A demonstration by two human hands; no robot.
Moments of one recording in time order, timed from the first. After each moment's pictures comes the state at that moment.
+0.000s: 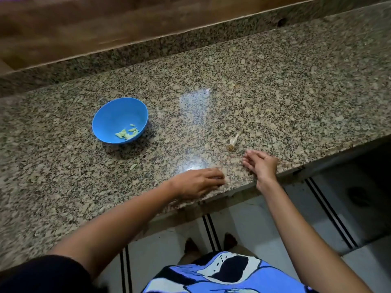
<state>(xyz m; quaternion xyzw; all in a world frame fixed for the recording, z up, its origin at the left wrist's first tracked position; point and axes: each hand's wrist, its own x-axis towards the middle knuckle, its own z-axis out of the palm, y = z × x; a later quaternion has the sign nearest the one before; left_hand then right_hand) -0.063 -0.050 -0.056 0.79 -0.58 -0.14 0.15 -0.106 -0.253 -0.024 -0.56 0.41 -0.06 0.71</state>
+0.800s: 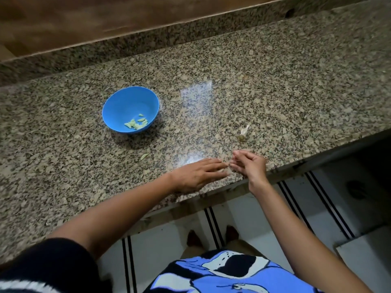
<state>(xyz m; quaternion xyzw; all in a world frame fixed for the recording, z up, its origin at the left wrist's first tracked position) -0.062 -0.015 -0.061 0.79 -0.58 -0.18 0.11 -0.122 -0.194 -0.029 -0.57 0.37 -0.01 0.73</state>
